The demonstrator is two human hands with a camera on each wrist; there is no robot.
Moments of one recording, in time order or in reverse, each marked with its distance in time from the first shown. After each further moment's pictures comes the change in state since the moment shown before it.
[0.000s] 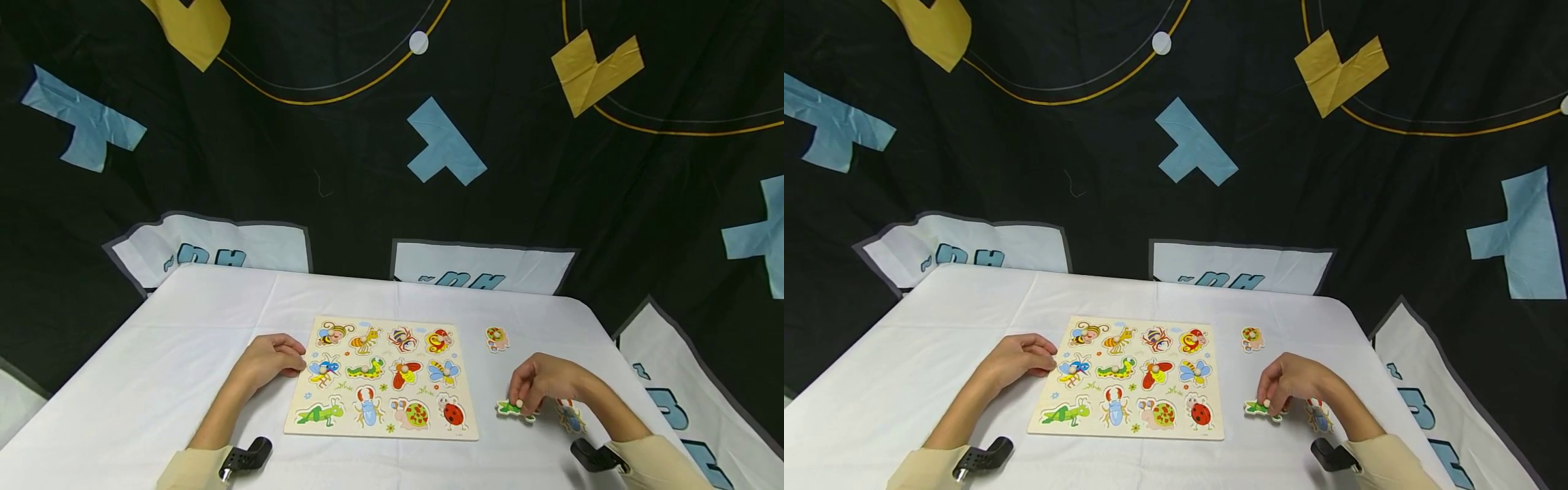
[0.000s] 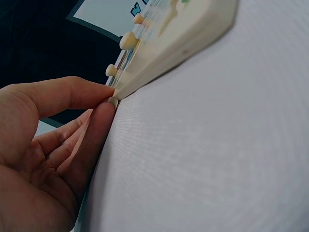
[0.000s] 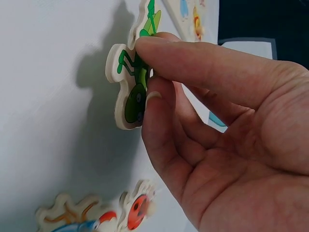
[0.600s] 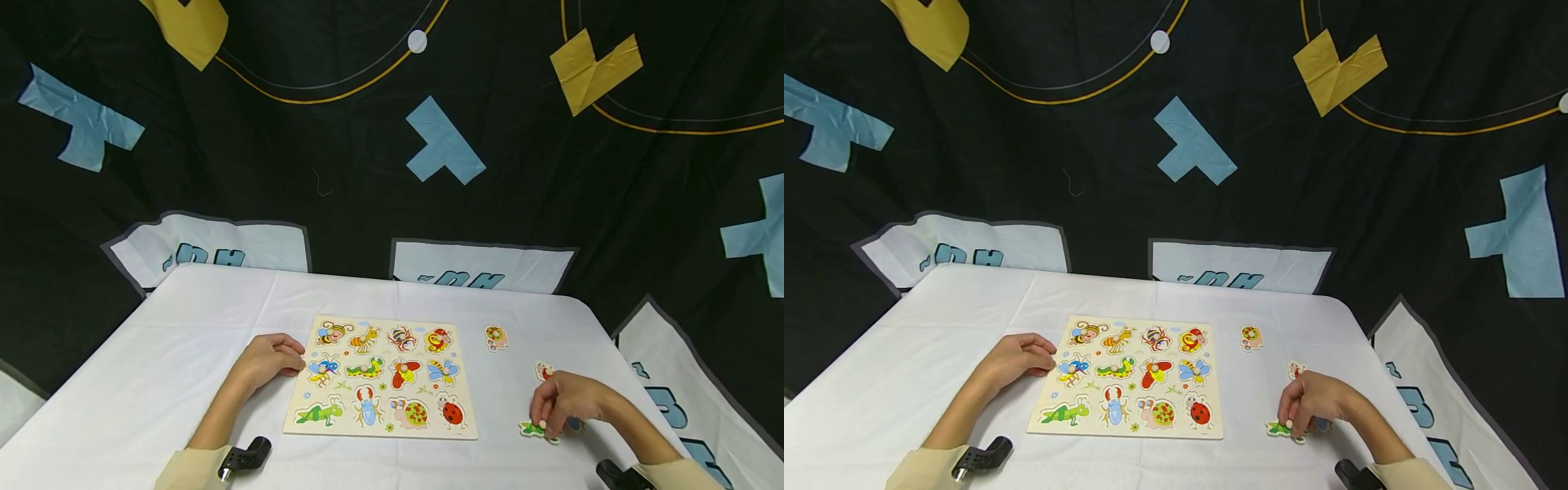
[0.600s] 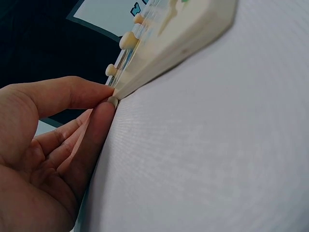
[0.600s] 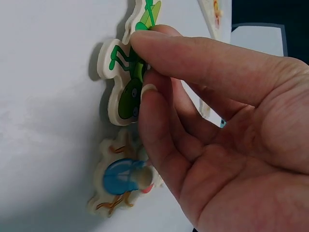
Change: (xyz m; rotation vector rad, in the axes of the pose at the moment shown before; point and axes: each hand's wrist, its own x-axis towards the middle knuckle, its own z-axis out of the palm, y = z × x) left_hand 0.000 0.001 -0.001 0.004 -0.007 -0.002; right_hand -0.027 0.032 -0.001 0.094 -0.055 0.002
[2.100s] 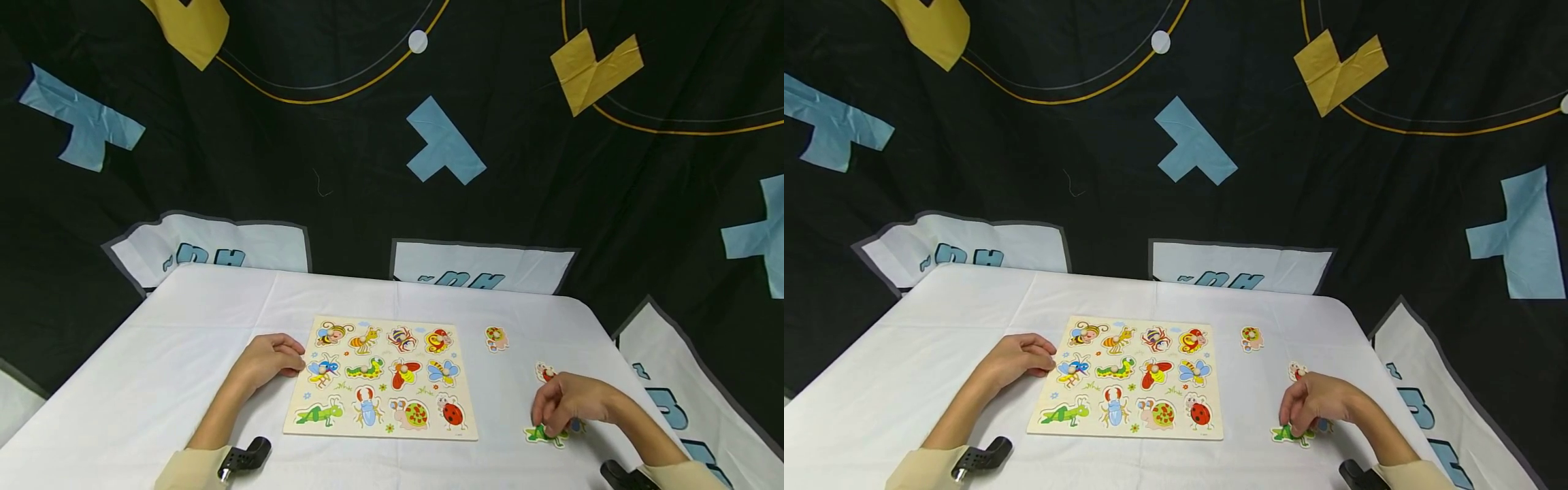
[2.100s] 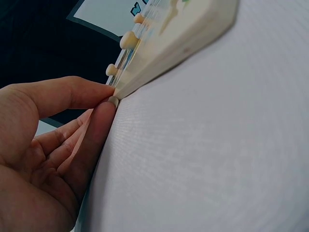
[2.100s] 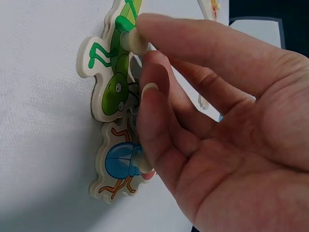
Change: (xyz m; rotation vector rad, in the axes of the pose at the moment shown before) left_hand -0.001 -0.001 0.002 -0.021 -0.003 -0.005; right_hand -0.004 0.001 -0.003 -0.005 -0.002 0.033
